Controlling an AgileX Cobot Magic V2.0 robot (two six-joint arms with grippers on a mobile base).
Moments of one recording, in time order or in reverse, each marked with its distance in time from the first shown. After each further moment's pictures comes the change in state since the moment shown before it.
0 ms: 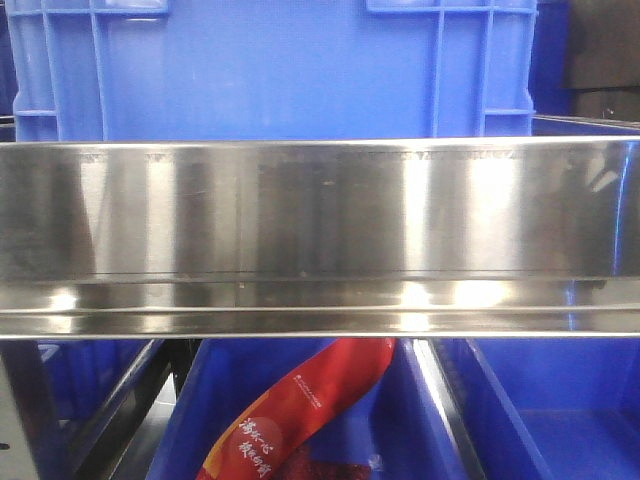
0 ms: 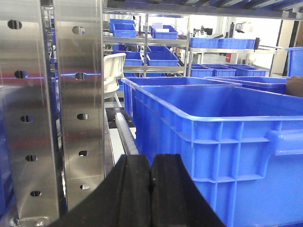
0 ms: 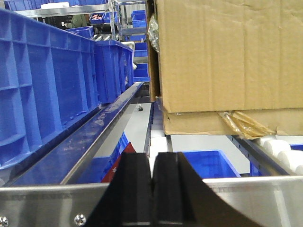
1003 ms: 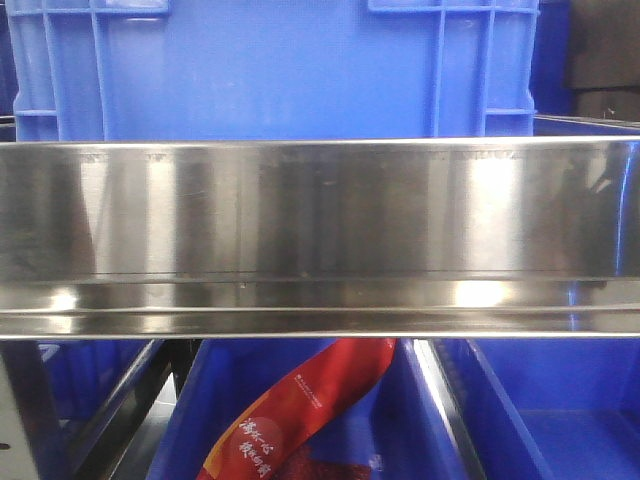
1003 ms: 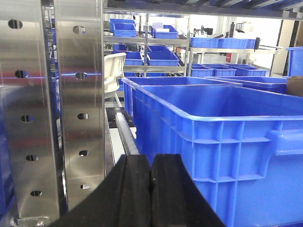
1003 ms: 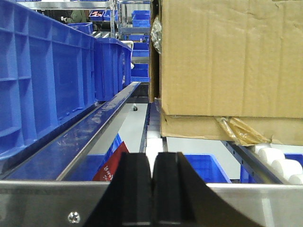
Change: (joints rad) left arm 0.000 0.000 0.000 0.000 0.000 0.000; right arm 0.000 0.000 0.000 0.000 -0.002 -0.070
